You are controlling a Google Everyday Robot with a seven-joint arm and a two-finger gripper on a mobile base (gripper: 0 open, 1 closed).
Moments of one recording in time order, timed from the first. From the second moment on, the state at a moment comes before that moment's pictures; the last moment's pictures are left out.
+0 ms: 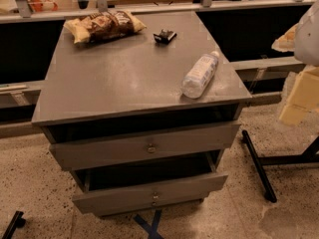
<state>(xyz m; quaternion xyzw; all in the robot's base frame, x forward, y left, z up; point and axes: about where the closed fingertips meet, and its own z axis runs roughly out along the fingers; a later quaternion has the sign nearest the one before) 0.438 -0.217 0.977 -0.60 0.78 -0.03 0.16</state>
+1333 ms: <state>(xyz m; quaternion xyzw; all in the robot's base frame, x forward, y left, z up) 0.555 -0.209 1.005 -0.56 0.76 0.04 0.33</state>
